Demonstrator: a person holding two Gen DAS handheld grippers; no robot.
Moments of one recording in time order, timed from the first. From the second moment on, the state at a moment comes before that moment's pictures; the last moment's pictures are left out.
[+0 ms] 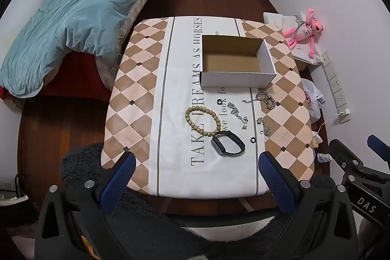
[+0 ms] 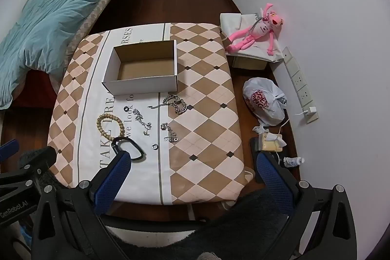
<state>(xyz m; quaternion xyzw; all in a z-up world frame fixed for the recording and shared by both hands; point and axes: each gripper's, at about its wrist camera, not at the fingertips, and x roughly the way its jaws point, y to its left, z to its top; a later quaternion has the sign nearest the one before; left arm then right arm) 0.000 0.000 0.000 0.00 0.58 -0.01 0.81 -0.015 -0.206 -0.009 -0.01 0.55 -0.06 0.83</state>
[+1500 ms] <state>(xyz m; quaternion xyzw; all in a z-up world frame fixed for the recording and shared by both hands) 0.000 0.000 -0.005 0.00 0.58 -0.01 0.82 -0.016 -0.207 -0.005 -0.01 0.54 -0.06 0.84</state>
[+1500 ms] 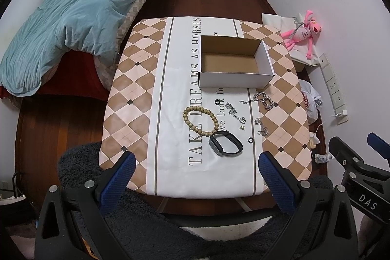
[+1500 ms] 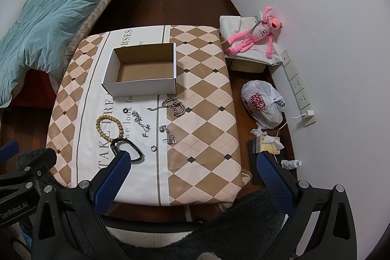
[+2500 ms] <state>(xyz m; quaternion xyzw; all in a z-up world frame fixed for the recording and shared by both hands) 0.003 -0.008 0.008 0.00 0.58 -0.01 0.82 -0.016 -0.206 0.000 -0.01 0.54 -0.06 0.84</state>
